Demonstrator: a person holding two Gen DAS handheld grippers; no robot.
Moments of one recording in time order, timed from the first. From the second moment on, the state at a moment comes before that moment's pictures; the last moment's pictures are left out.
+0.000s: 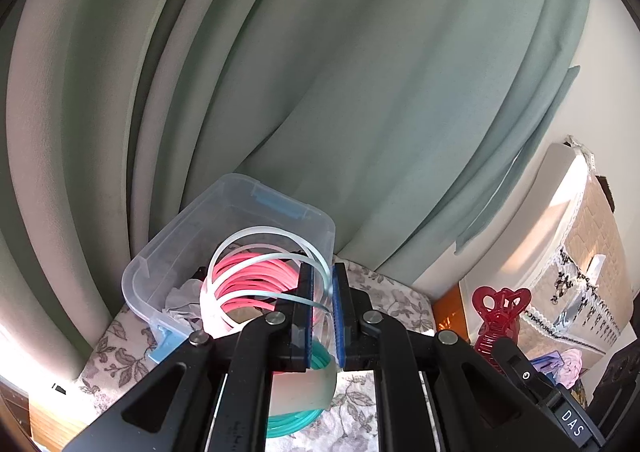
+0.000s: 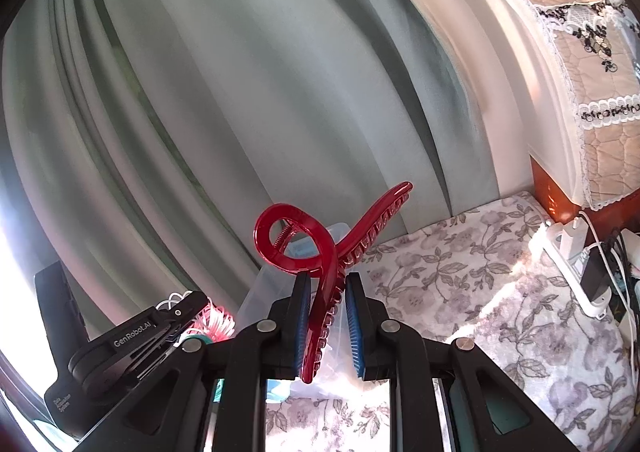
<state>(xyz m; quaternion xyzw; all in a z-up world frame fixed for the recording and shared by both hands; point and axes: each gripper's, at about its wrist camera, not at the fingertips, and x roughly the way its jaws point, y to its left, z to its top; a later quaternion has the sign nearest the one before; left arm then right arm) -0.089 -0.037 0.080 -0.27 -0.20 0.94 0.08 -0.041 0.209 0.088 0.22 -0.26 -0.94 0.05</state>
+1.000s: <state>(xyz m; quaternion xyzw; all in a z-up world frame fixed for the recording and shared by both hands) -0.122 -0.077 0.057 -0.25 -0.25 0.93 0.10 -0.106 0.152 0.060 0.29 -0.20 -0.93 0.09</state>
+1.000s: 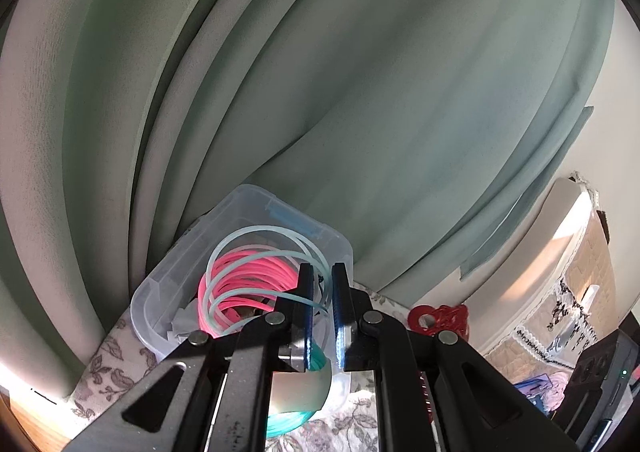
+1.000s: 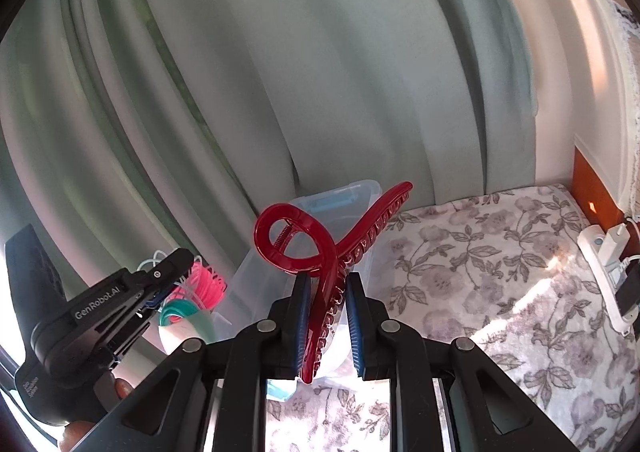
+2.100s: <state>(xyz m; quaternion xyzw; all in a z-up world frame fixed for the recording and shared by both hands) -0.163 -0.091 0.014 -0.27 -0.28 0.92 0.10 -0.163 0.120 0.014 0.35 -0.17 -0.91 0.12</state>
